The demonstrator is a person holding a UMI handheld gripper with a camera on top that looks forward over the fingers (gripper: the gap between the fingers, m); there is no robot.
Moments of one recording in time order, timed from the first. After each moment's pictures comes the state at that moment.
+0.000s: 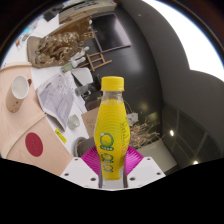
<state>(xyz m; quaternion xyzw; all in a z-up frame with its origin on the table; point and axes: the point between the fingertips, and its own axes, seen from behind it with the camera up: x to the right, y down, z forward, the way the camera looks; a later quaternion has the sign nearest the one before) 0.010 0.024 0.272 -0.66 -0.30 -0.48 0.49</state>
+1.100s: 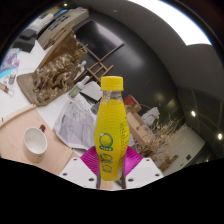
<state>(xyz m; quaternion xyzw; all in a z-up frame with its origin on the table) -0.095 0.069 0.224 -0.74 -0.25 -0.32 0.54</state>
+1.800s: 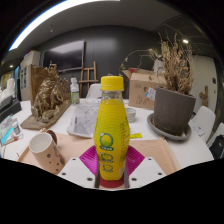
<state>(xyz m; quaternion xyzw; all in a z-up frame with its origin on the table) -0.071 0.067 0.060 -0.83 -0.02 0.00 0.55</state>
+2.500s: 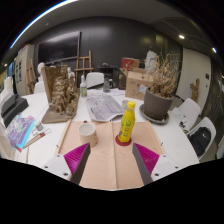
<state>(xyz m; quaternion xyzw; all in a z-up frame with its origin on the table) -0.154 -0.150 0.186 -0.88 0.02 -0.04 0.47</state>
